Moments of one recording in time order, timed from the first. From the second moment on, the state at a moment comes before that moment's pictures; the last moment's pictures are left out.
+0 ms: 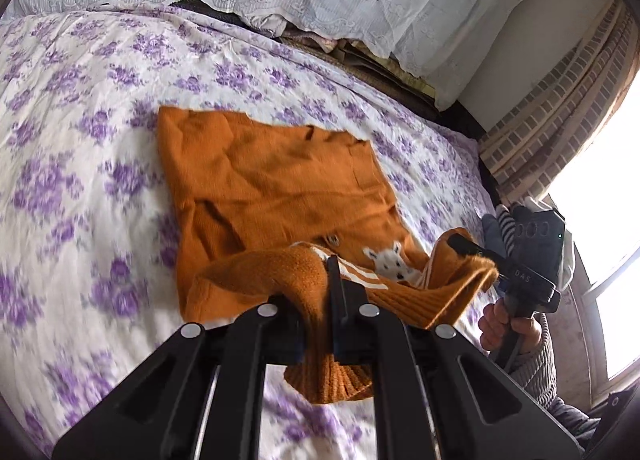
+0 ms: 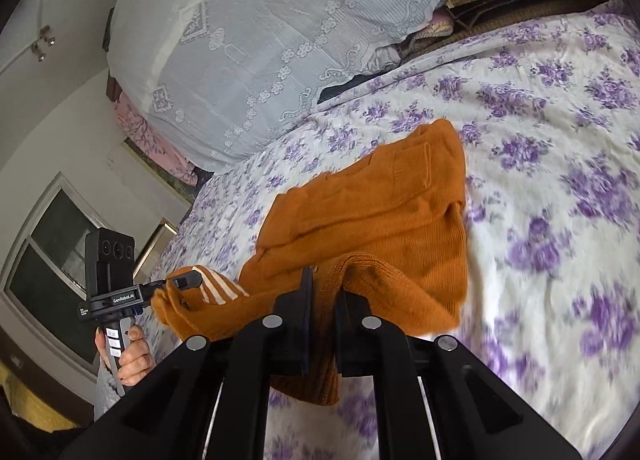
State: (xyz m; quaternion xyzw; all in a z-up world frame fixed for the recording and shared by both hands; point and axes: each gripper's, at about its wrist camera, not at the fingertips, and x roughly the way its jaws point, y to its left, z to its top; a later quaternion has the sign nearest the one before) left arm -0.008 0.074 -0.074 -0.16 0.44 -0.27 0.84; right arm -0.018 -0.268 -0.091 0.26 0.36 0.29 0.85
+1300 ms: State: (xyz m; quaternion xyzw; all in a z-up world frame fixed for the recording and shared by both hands) left arm 0.103 0.070 -0.114 -0.24 0.47 -0.30 0.79; right arm 0.116 -0.185 -0.116 0.23 0.44 0.39 0.78
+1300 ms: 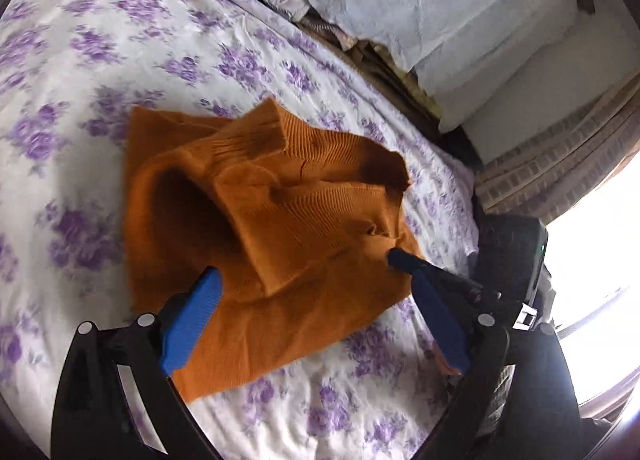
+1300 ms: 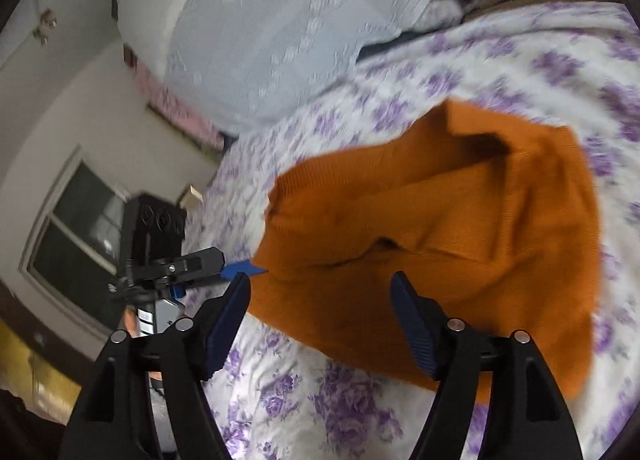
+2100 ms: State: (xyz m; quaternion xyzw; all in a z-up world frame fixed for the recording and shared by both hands) left arm 0.188 0.045 -0.137 -0.20 0.49 -0.14 0.84; right arm 0.189 -0.237 -0.143 0.42 0.38 0.28 0.77
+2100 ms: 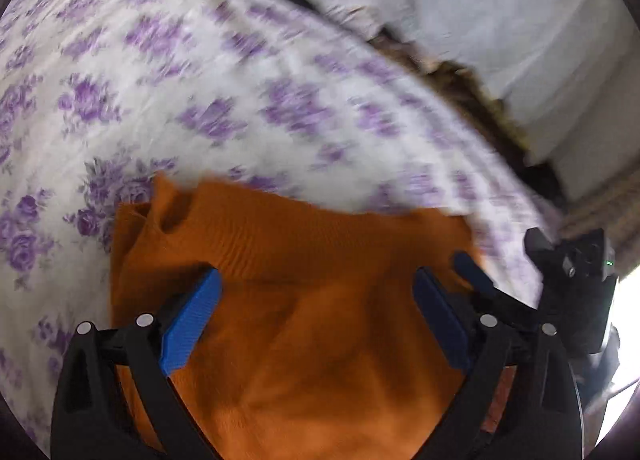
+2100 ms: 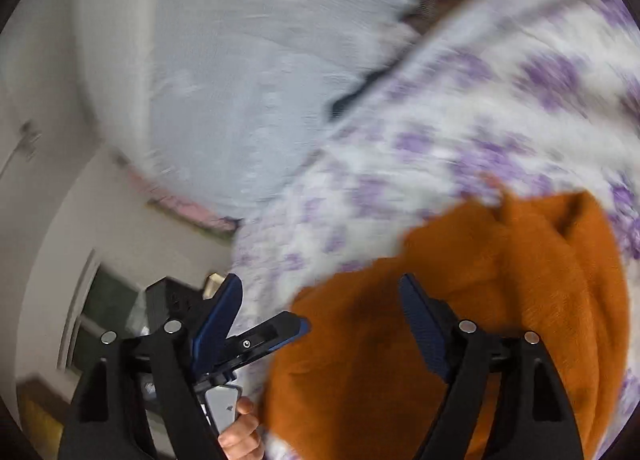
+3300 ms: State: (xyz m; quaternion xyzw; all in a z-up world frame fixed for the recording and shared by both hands) left arm 0.054 -0.005 -0.129 0.01 0.46 -0.08 0.89; right arm 0.079 -0.240 -0.140 0.42 0.42 0.31 0.74
